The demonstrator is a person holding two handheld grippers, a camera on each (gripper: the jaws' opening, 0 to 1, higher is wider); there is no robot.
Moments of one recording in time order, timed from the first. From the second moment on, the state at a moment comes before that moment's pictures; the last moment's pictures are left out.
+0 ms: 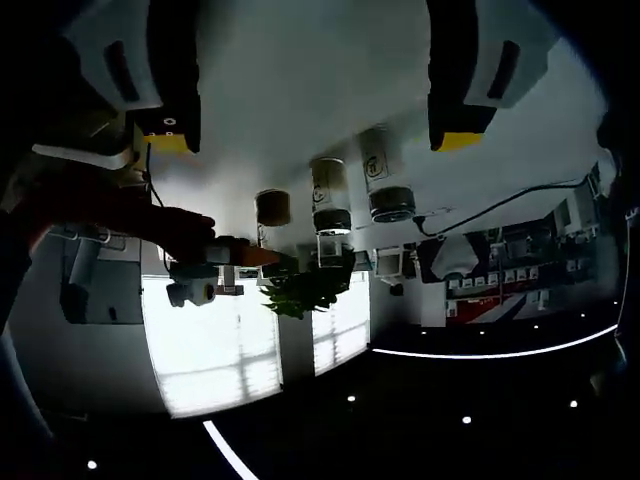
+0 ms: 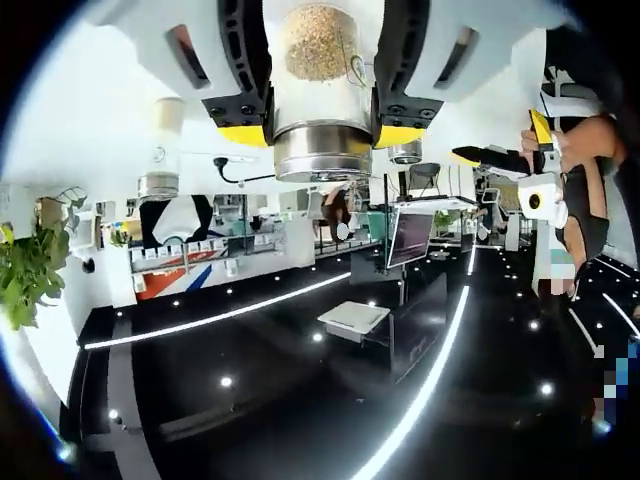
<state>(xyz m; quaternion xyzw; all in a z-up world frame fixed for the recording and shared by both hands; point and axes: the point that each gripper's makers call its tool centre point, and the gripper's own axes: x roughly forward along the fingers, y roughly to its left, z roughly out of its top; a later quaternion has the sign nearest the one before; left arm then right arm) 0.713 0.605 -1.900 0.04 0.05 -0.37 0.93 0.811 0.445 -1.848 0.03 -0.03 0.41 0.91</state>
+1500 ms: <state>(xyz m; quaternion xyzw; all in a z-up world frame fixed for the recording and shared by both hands) 0.712 0.599 -1.898 0.03 0.05 -0.38 0.92 0.830 0.434 -1.862 0.03 -0.03 0.48 0.87</state>
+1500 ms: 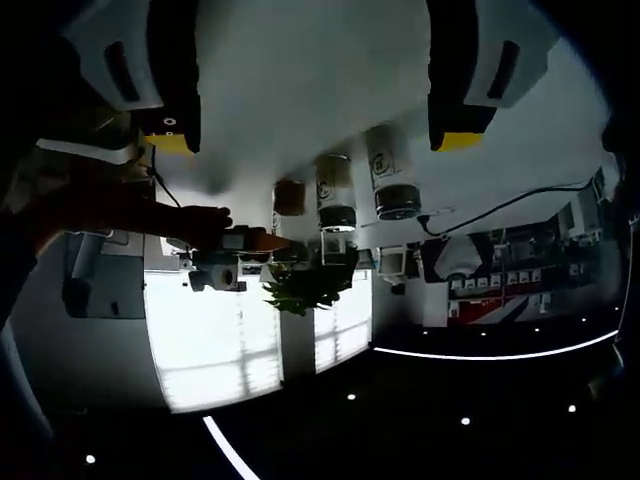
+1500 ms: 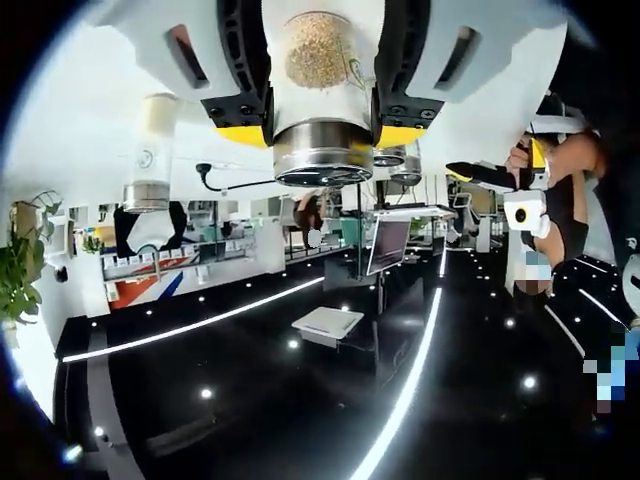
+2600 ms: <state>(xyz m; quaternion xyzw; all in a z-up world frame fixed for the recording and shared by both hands) 0.715 0.603 -1.899 0.03 0.05 -0.38 0.93 0.825 0.436 -1.876 0.00 -0.02 0.48 0.87</state>
